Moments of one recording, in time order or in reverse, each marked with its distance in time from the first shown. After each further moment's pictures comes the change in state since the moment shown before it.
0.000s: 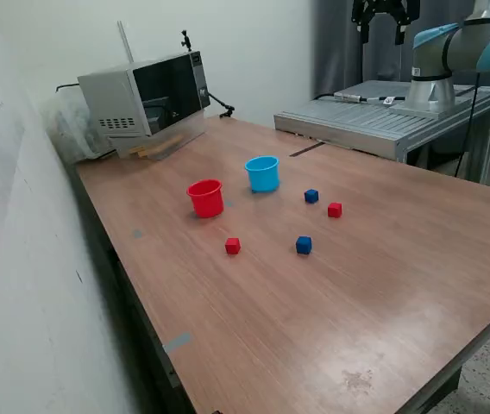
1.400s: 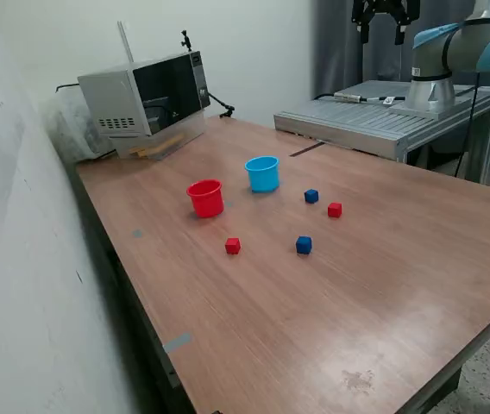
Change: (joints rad) arm 0.000 0.000 0.000 0.000 0.000 0.000
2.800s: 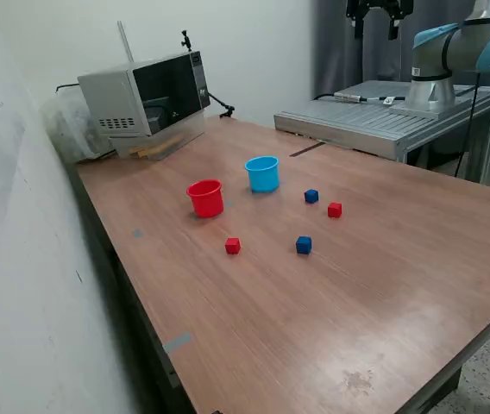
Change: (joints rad) arm -0.016 0.001 -0.026 -0.012 -0.002 0.002
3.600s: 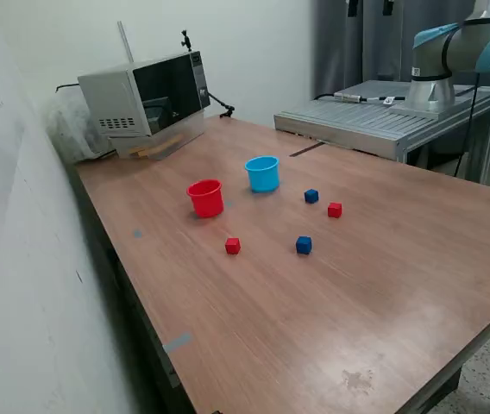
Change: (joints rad) arm 0.002 -0.009 -0.091 0.009 0.006 0.004
